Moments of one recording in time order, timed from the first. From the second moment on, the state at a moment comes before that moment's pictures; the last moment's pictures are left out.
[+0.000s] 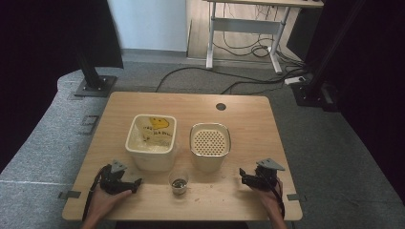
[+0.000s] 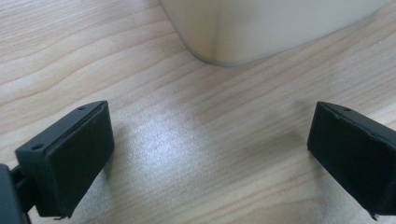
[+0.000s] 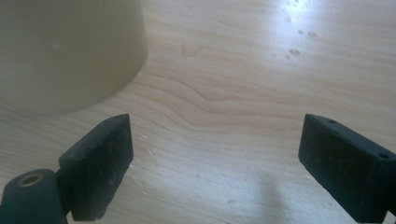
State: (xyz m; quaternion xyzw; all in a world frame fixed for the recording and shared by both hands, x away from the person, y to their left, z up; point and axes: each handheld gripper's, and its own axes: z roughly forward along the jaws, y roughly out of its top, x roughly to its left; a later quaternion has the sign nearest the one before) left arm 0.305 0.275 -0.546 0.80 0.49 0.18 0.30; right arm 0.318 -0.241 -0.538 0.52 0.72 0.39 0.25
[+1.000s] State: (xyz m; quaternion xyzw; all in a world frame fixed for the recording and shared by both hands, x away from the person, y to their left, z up) left arm 0.290 0.283 -0.533 0.78 0.49 0.20 0.33; right arm 0.271 -0.064 -0.517 0.29 0.79 0.53 0.11
